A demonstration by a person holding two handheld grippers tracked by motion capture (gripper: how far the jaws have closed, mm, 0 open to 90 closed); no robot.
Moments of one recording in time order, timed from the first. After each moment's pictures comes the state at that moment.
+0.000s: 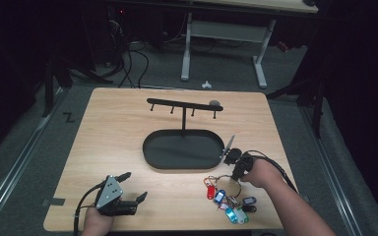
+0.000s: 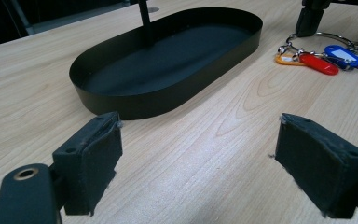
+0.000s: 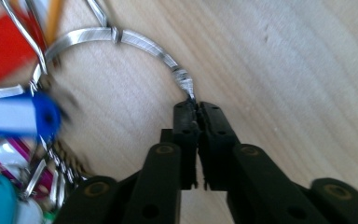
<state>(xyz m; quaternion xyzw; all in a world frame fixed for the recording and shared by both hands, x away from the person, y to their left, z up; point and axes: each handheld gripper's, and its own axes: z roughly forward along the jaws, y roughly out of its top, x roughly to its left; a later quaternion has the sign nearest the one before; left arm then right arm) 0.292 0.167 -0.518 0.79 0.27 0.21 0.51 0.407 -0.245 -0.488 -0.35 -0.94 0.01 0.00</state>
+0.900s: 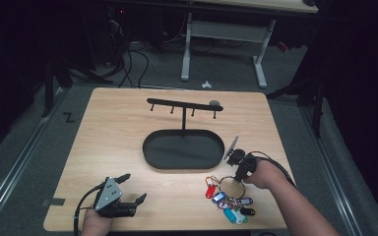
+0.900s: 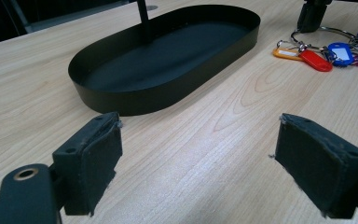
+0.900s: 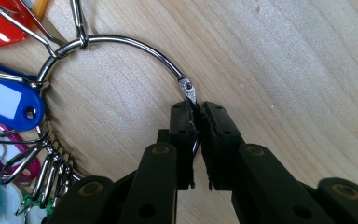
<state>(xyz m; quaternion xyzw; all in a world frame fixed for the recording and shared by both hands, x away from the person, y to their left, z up) 0.289 0.170 -0.519 0.79 0.27 0.21 0.50 0.404 -0.254 -0.488 -0.36 -0.93 0.01 0.00</state>
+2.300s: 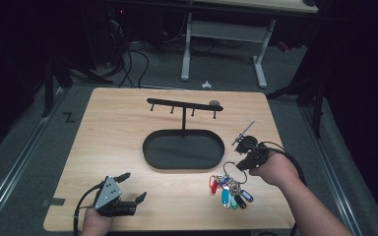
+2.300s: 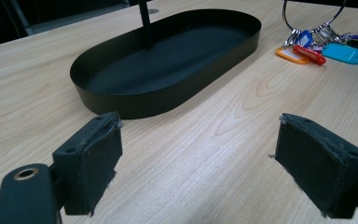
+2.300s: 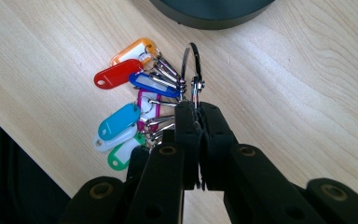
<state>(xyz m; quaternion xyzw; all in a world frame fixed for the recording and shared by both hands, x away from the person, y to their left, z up) 0.291 0.170 -0.519 0.79 0.27 0.21 0.51 0.382 -0.253 -0.398 -0.39 -0.92 -0.08 -0.03</state>
